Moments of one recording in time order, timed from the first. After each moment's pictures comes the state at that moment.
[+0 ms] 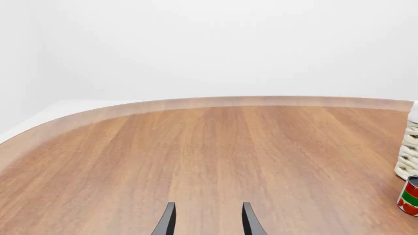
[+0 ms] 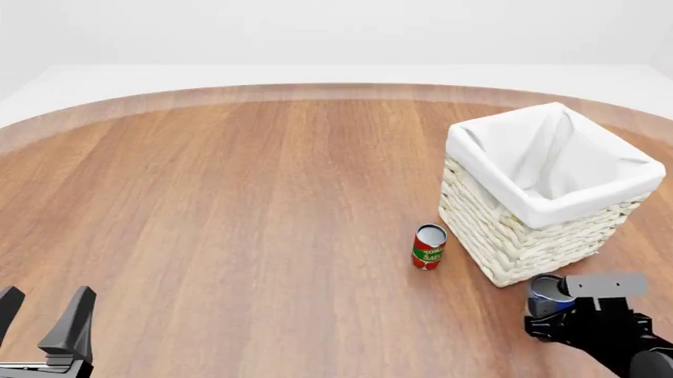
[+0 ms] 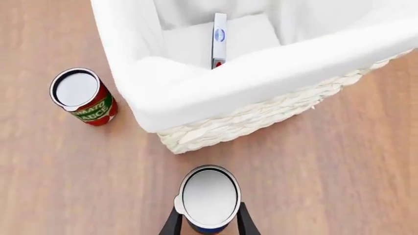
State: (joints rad) left arm 0.00 0.01 0.00 0.00 0.00; right arm -0.09 1.15 -0.19 -0.15 -0.12
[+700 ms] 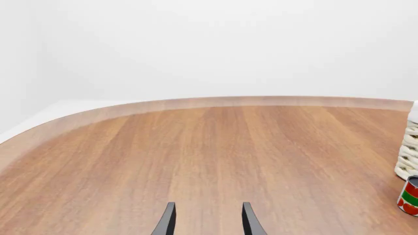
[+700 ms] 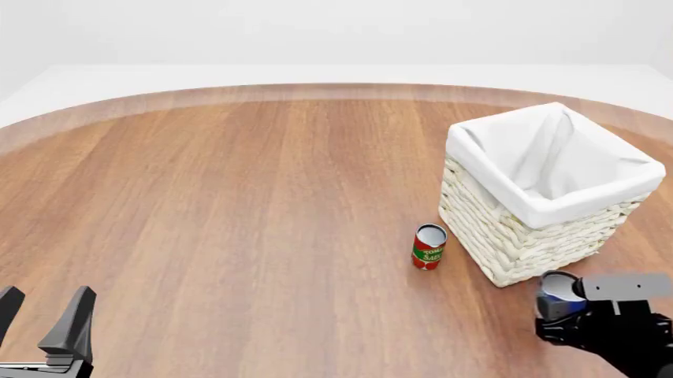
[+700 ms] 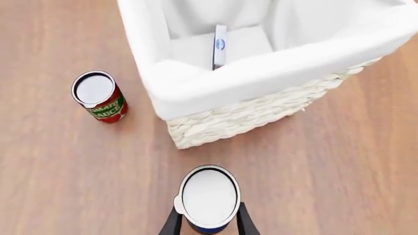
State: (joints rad) left arm 0.00 0.01 0.00 0.00 0.00; right arm -0.08 0.93 -0.21 0.06 -0.12
